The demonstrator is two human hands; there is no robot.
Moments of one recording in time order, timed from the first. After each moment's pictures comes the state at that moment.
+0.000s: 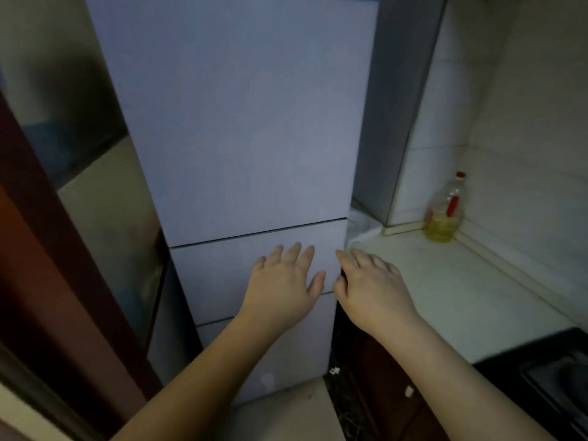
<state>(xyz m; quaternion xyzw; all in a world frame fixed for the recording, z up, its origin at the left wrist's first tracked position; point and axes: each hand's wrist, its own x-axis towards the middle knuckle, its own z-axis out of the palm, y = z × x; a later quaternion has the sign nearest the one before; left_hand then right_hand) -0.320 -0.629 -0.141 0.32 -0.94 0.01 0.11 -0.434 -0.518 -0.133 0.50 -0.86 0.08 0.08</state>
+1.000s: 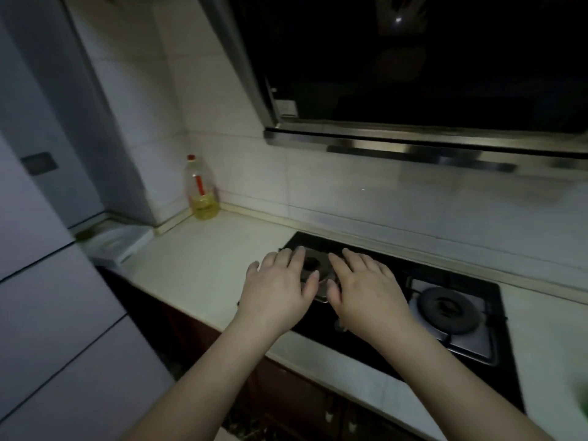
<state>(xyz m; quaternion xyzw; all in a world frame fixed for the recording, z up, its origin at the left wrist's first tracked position) -0.476 -0.238 -0.149 -0.06 -0.99 -0.02 0.11 -0.476 -0.084 -0.151 0.13 -0.98 0.06 0.11</state>
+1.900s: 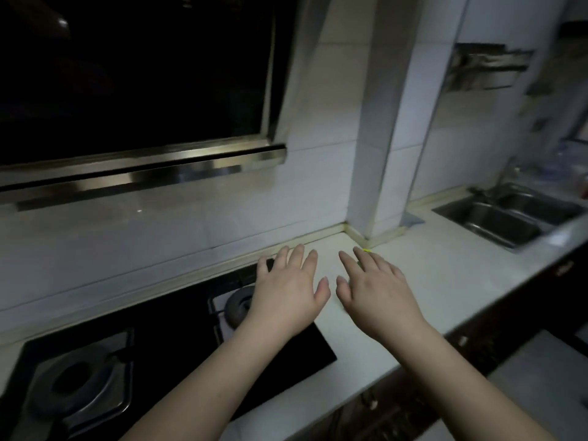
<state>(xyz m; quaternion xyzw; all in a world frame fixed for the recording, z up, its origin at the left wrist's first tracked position) -0.512 0.057 -0.154 -0.53 -0.84 -0.06 0.09 -0.390 0.143 -0.152 -0.37 -0.92 -0.02 0.13</state>
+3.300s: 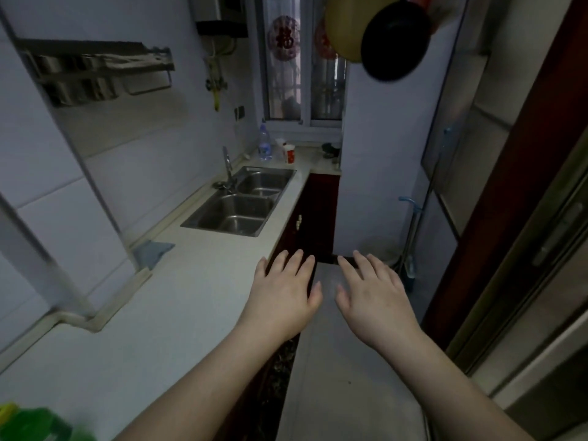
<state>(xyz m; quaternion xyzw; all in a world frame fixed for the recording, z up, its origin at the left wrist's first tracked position) -0.130 0.413 -0.162 -0.83 -0.55 -0.09 0.02 0.026 0.373 -0.163 -0.70 -0.70 -0.01 0.12</state>
